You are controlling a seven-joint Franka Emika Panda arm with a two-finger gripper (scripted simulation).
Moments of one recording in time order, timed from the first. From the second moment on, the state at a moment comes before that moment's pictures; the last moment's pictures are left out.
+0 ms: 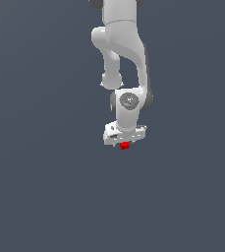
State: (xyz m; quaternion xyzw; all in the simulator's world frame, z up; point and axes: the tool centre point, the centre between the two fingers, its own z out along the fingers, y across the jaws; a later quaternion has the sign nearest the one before) arm -0.039 0.060 0.033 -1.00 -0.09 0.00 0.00
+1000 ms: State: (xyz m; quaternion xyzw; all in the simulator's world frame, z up) arm -0.043 0.063 0.022 -0.99 -0.10 0.00 0.00
